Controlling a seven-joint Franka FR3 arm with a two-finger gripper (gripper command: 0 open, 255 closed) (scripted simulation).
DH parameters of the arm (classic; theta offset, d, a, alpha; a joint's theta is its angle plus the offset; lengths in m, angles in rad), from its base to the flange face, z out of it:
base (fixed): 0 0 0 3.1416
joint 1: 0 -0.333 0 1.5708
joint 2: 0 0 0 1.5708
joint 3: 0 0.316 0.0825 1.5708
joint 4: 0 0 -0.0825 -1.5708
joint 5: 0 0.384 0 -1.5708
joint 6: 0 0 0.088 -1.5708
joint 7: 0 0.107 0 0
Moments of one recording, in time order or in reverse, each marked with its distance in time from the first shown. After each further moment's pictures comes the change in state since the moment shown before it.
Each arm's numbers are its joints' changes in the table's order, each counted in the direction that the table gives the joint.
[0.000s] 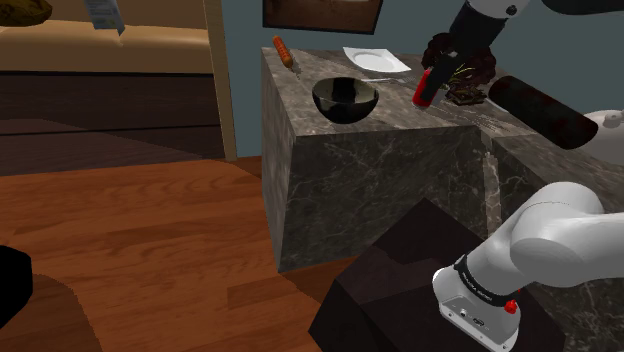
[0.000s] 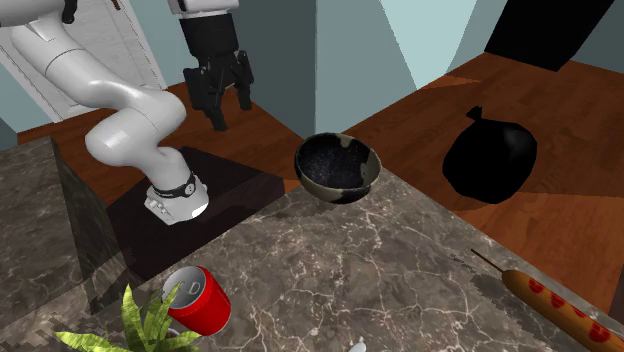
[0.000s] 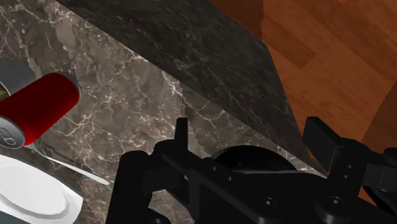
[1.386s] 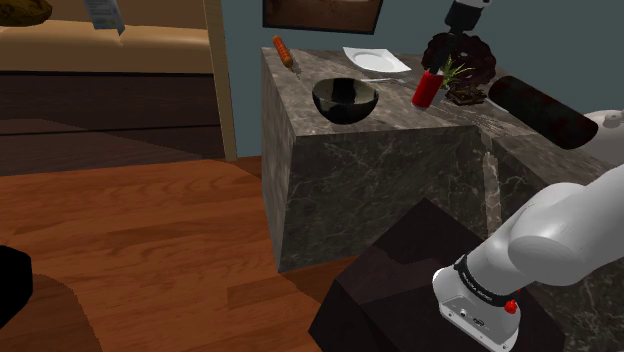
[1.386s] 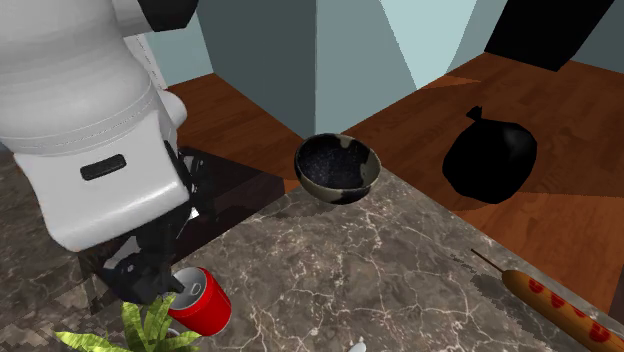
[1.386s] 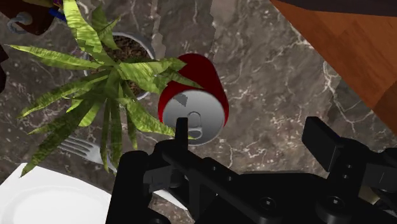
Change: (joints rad) arm 0.034 0.585 -0.479 0.444 0.025 -0.010 -0.592
